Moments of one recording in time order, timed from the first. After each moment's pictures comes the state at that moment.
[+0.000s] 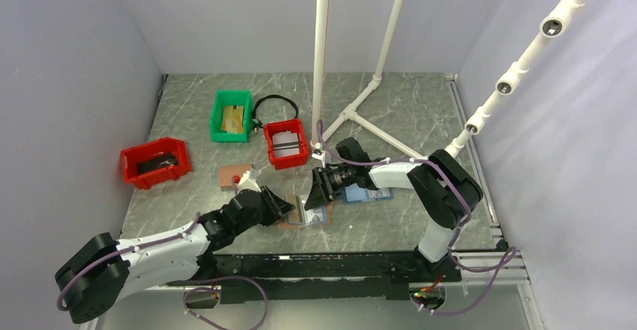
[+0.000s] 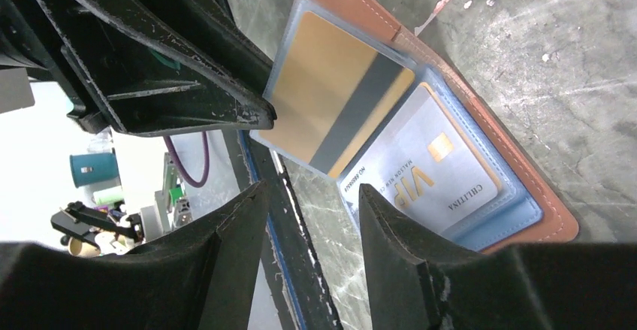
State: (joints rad) left arm -0.88 0.94 0.20 0.21 -0.14 -1.25; right arm 0.66 1.74 0.77 0.13 -0.93 0.47
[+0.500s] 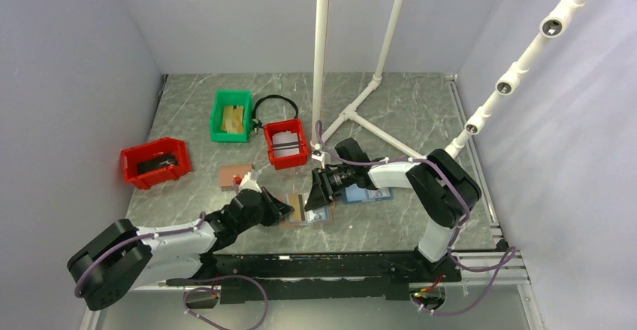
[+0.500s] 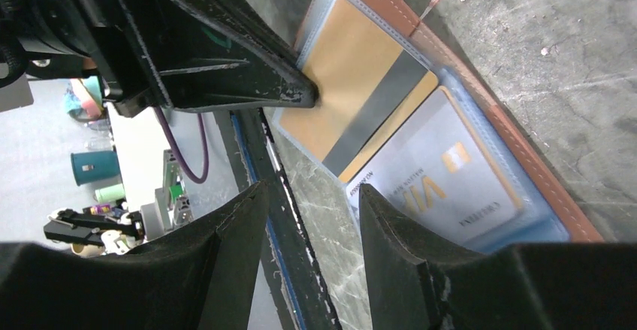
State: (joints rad) left arm -0.83 1.06 0.13 0.35 -0.08 -1.25; right arm 0.66 1.75 0.78 0.12 -0.93 0.46
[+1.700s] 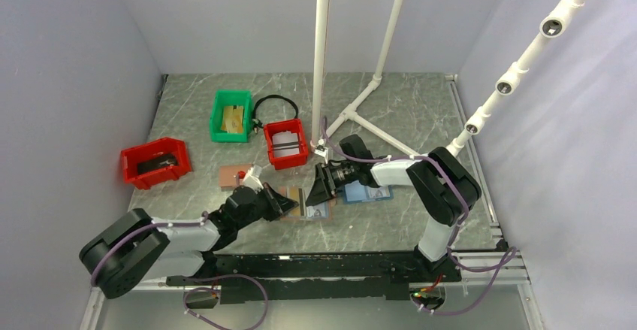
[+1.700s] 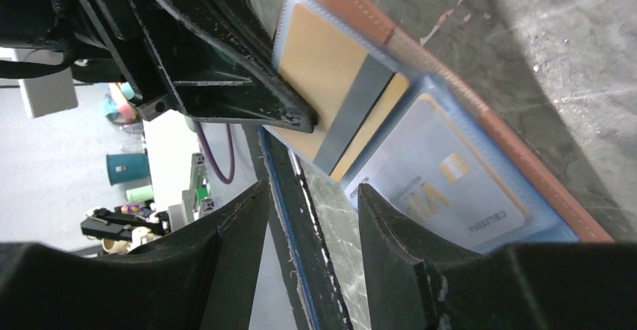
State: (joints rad) left arm -0.77 1.21 0.11 0.70 0.07 -1.16; right arm 0.62 1.77 0.78 0.16 -0.99 0.50
